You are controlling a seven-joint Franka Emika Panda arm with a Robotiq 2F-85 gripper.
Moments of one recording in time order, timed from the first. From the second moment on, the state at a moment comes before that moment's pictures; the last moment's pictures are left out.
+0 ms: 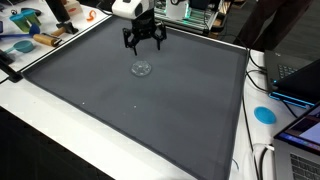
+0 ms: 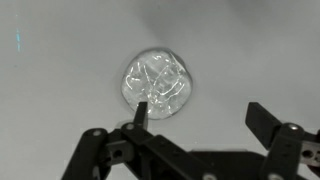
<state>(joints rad) 0.02 0.27 0.12 -2.17 -0.03 2.41 -0.63</state>
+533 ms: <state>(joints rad) 0.00 0.35 0.12 -2.16 -0.03 2.52 -0.67</state>
